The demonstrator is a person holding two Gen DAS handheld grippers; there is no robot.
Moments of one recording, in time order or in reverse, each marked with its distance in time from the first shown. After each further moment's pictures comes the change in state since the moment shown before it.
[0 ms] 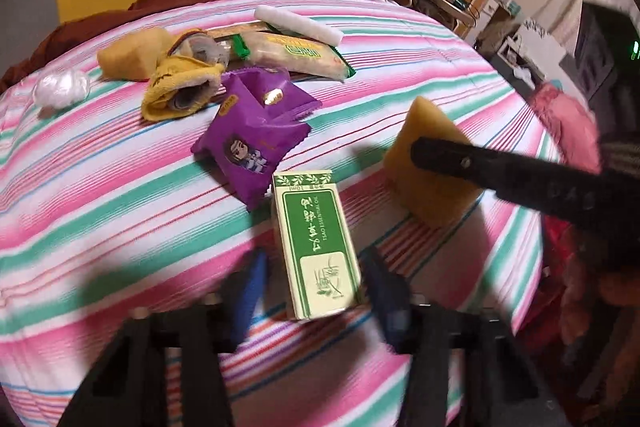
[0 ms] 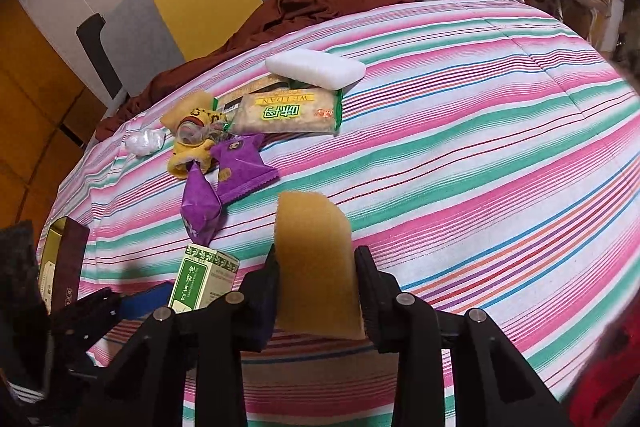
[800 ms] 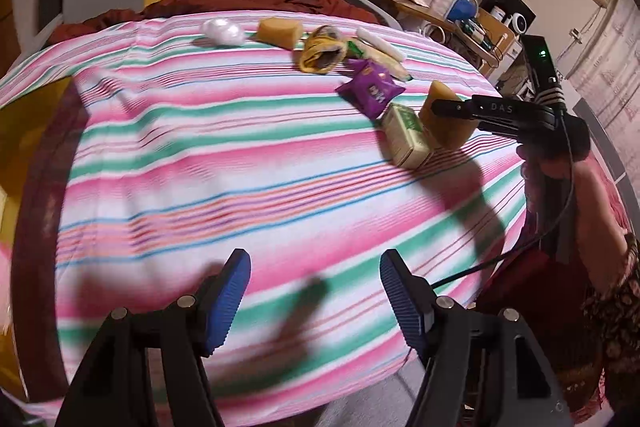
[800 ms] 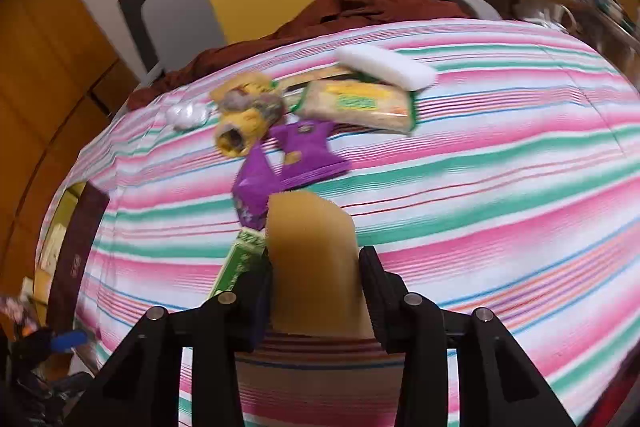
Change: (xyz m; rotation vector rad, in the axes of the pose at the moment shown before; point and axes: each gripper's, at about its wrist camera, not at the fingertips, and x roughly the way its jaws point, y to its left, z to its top) left arm -0.115 0.072 -0.111 -0.166 -0.076 0.026; right arm 0.011 0.035 -0.007 -0.113 -0.020 0.053
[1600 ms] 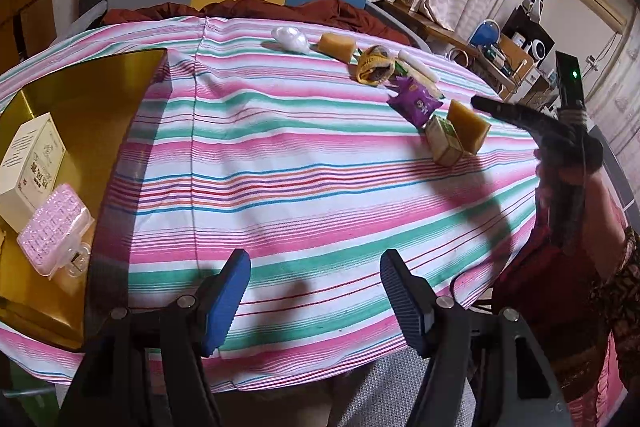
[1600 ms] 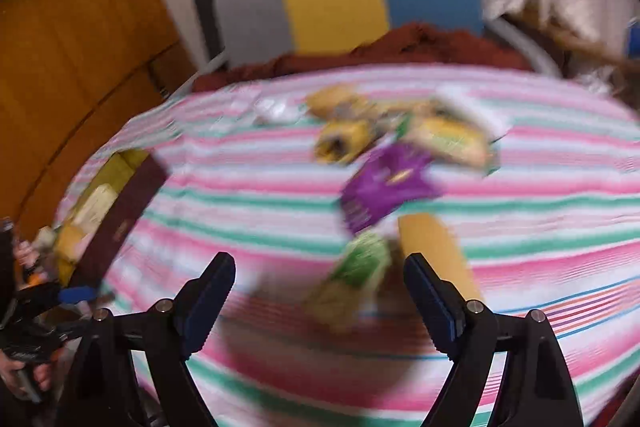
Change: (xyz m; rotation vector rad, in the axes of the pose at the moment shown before) left arm -0.048 0.052 -0.041 -0.085 -0.061 0.056; right arm -0.035 0.050 -0.009 -0.210 -0.135 0.015
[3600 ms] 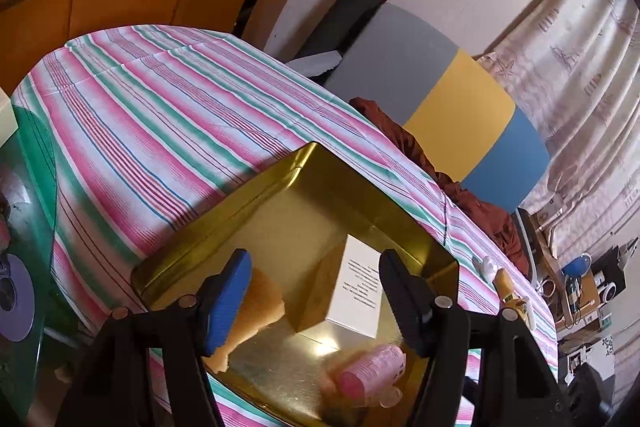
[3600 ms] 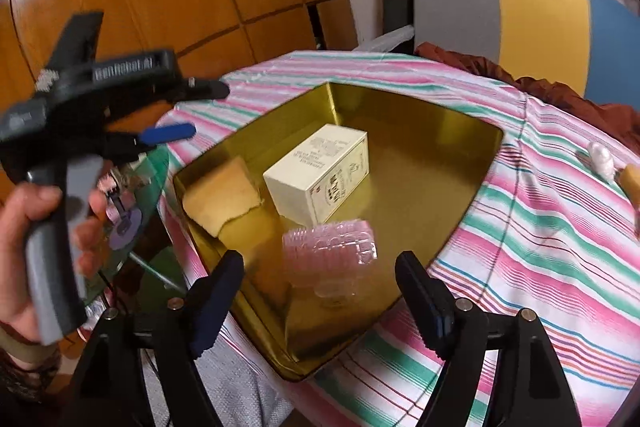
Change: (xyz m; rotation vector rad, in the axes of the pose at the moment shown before) left arm -0.136 0.264 0.009 -0.672 -0.397 0.258; right arm 0.044 0.378 -0.049 -0.336 0.076 0.429
